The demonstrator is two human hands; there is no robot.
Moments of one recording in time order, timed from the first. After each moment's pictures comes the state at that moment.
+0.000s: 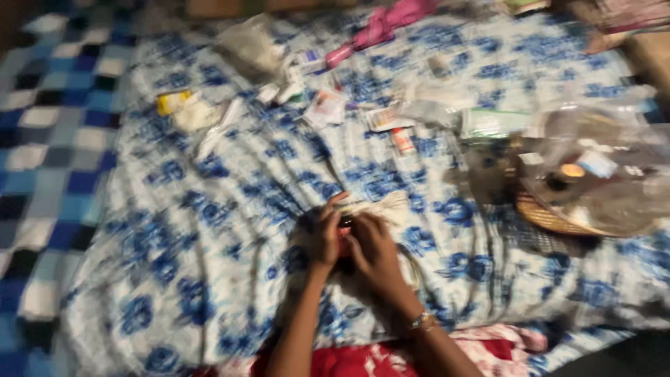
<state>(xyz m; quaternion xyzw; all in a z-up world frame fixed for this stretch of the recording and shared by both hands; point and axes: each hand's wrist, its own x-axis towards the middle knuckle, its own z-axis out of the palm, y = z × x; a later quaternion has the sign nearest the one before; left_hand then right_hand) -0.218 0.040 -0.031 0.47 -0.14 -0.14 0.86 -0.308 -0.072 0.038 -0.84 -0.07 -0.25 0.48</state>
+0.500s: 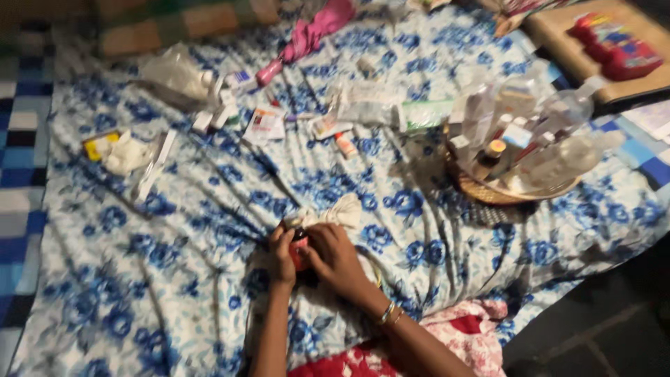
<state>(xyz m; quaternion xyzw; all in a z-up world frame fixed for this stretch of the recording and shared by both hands) -0.198 0.044 -0.102 0.59 -0.10 -0.06 0.80 -0.307 -0.084 0.037 -0.85 -0.06 -0.25 0.46</state>
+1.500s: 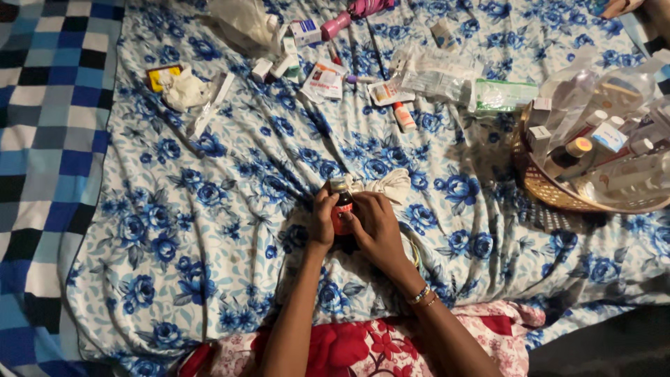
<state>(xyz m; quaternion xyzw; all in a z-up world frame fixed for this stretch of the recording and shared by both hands) -0.206 0.041 -0.090 0.54 -0.10 -0.07 0.83 -0.307 -0.078 0.044 -0.85 -0.07 -0.25 0.46</state>
